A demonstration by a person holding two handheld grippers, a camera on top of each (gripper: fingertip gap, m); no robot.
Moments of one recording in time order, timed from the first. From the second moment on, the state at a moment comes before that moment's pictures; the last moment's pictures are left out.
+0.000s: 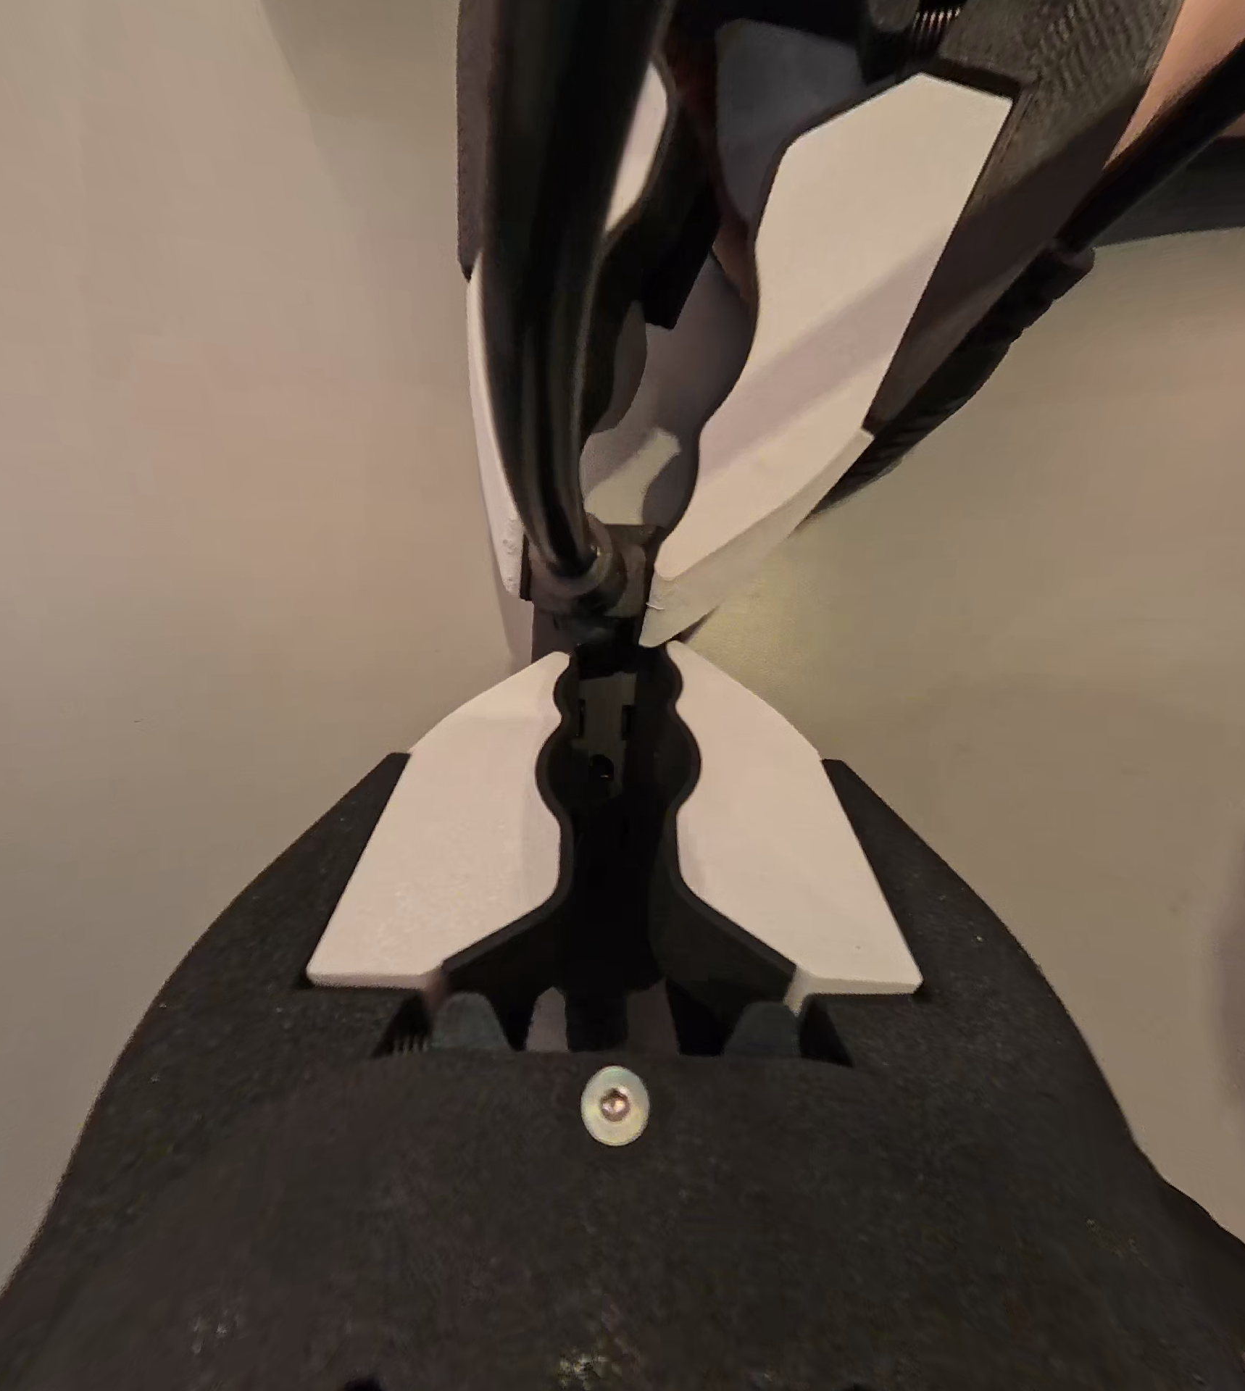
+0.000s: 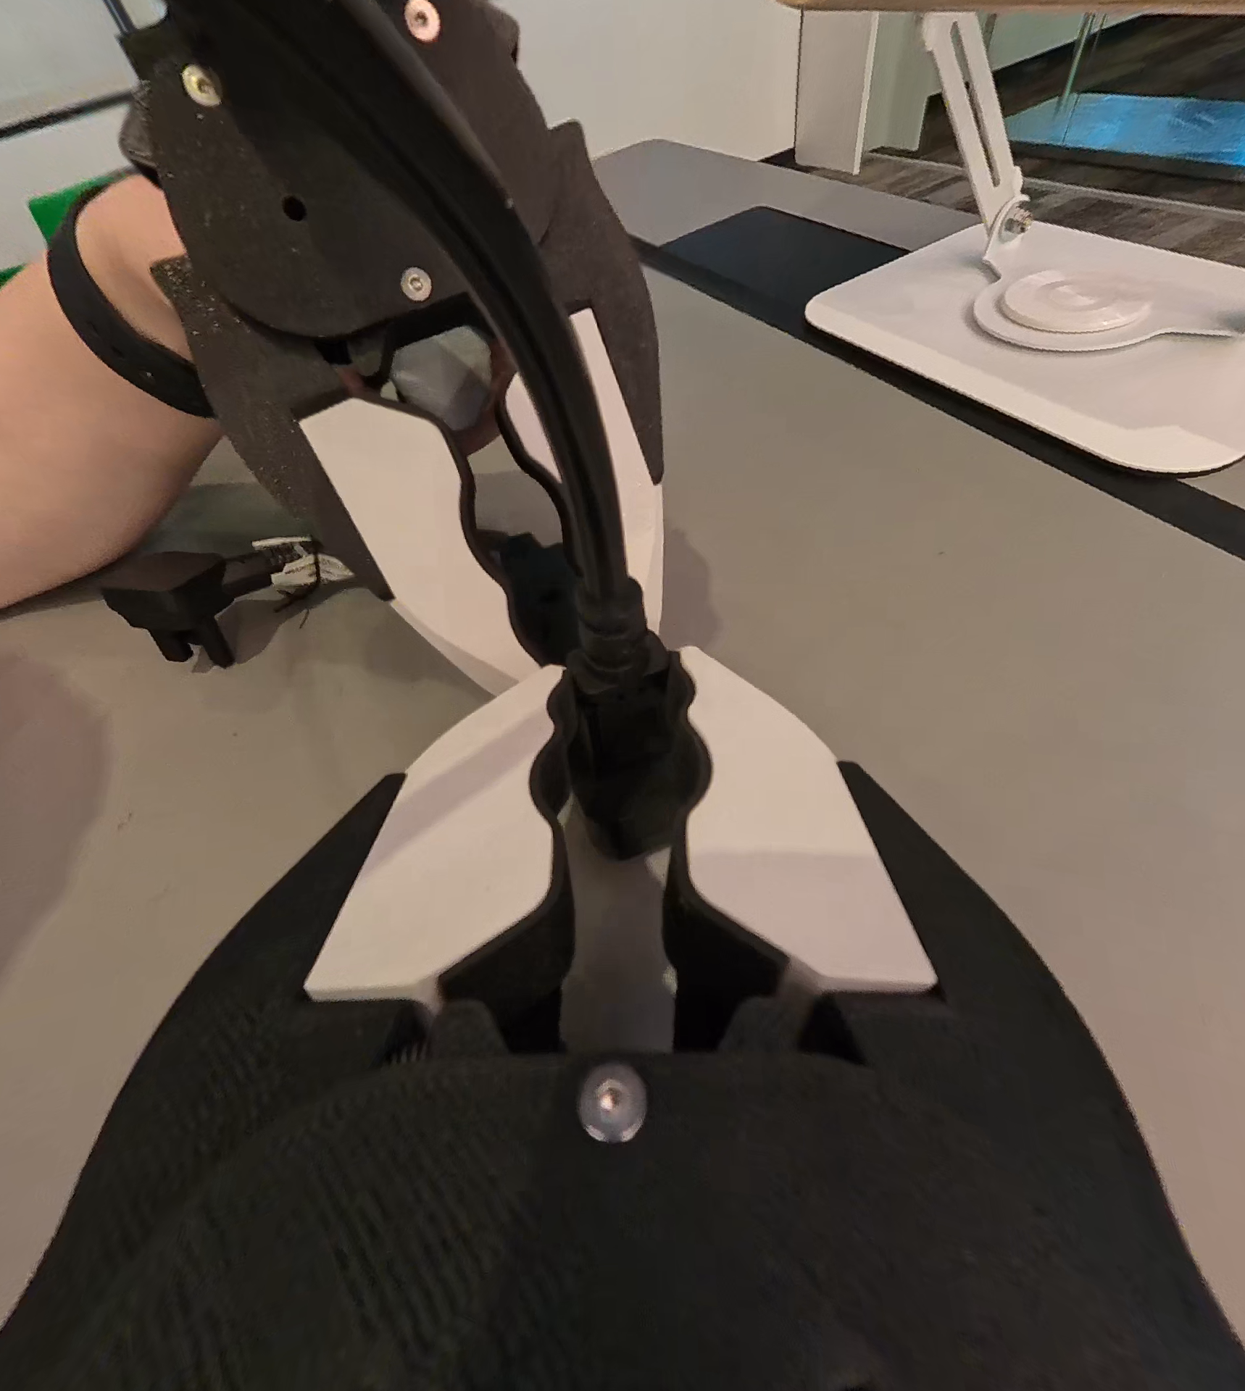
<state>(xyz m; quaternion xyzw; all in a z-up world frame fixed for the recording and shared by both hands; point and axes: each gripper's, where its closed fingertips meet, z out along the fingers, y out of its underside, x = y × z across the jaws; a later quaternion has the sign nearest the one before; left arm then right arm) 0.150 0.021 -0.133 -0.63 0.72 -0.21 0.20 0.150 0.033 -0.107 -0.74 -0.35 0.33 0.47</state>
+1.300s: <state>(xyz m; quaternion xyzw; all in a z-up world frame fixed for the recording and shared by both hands) 0.154 0.018 -0.135 -0.61 0.73 -0.21 0.22 0.152 0.027 -0.108 -0.74 -0.46 0.21 0.45</state>
